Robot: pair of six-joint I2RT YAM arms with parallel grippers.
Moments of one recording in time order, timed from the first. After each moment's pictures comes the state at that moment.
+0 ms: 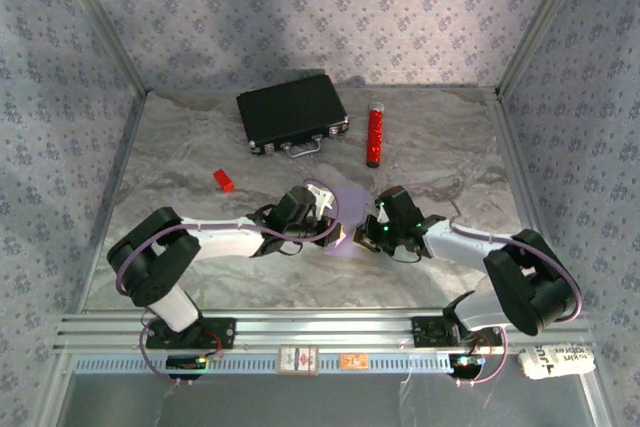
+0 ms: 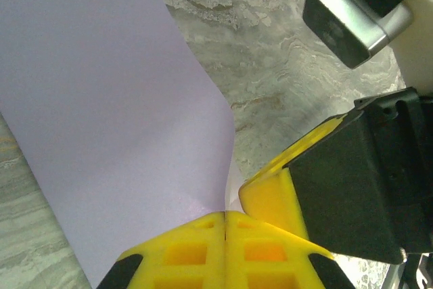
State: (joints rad) left arm -0.90 1.61 0.72 0.23 0.27 -0.60; right arm 0.58 1.38 0.52 -0.08 -0.41 0.95
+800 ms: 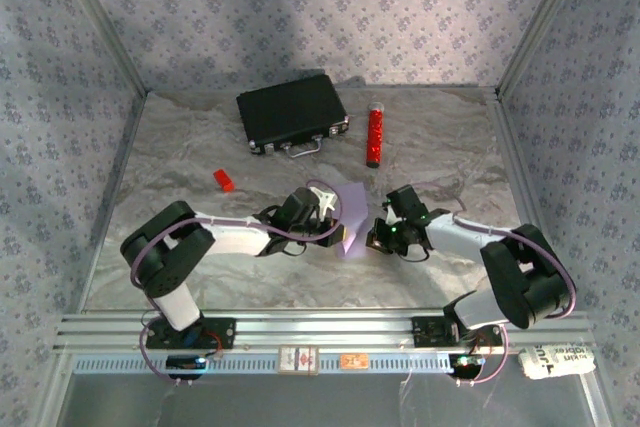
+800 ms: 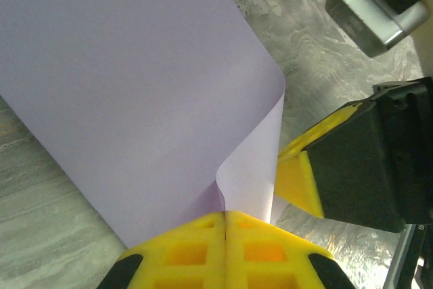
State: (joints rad) left arm -0.90 1.70 0.73 0.30 0.30 -0.67; right arm 0.47 1.41 0.55 -0.27 -0.40 0.74
